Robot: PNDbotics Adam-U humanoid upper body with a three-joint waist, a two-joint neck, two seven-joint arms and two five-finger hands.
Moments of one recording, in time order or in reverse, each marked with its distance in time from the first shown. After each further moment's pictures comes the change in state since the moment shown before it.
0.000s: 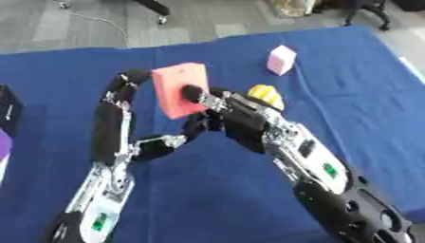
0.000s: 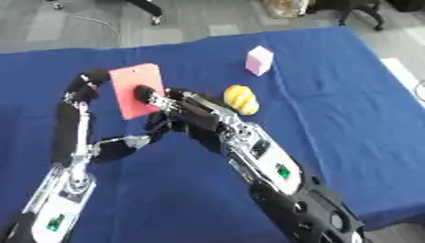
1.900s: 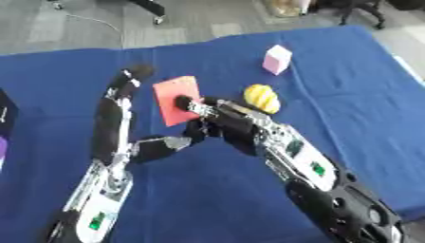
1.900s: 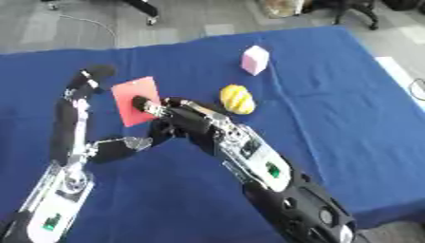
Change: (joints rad) left arm -0.019 0.007 -0.022 -0.012 0.043 -0.068 -0.036; right arm -0.017 -0.007 0.028 0.064 0.027 0.058 0.003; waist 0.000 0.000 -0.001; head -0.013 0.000
